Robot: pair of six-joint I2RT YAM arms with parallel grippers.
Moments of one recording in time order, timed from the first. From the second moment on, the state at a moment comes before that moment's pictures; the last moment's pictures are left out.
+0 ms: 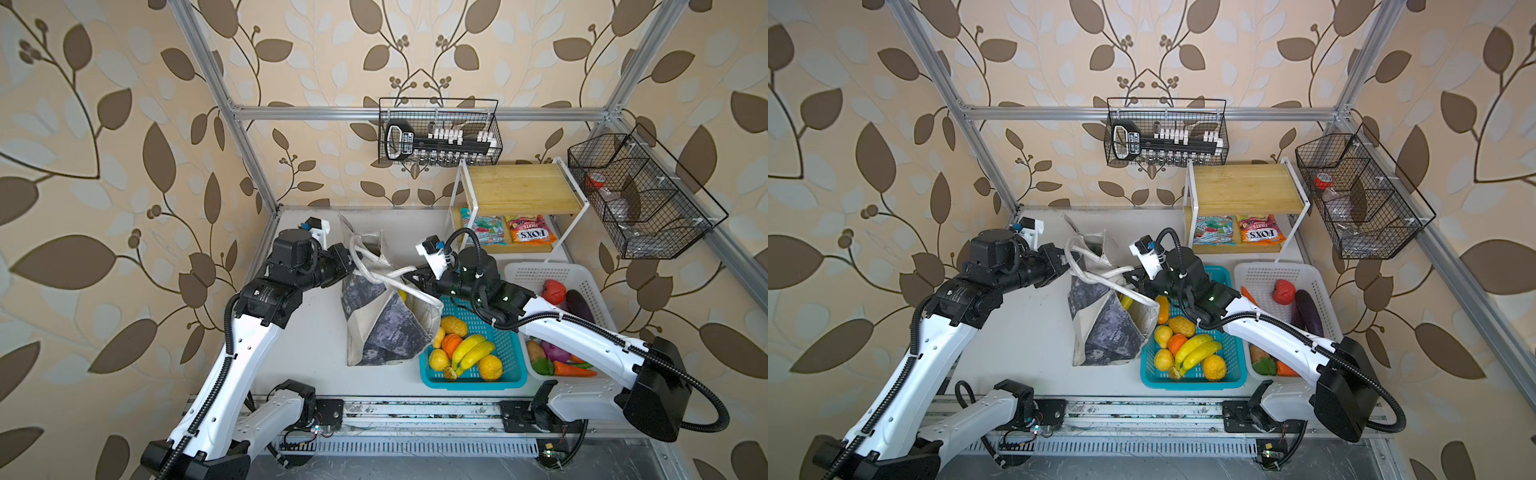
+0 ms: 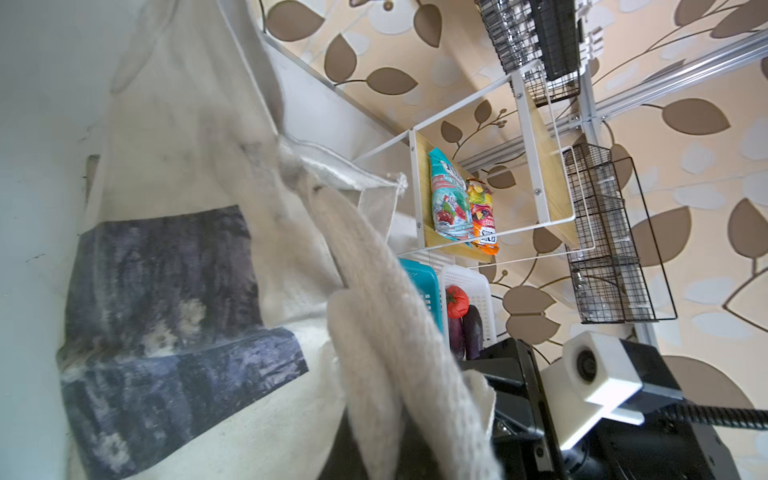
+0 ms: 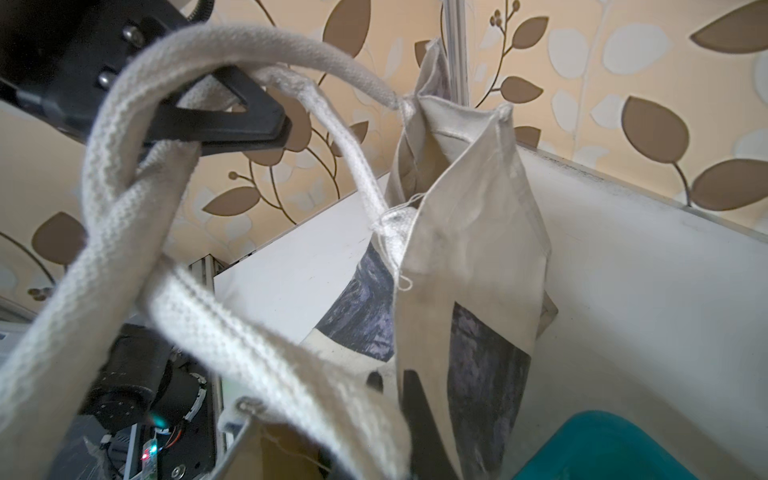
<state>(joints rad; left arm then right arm) -0.23 0.97 1.17 -0.70 0.39 -0.79 0.76 1.30 0.99 0.00 -0.21 0.14</state>
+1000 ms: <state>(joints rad) -0.04 0.99 1.20 -0.74 -0.07 -0.68 0.69 1.78 1.61 -0.15 -0.13 0.23</state>
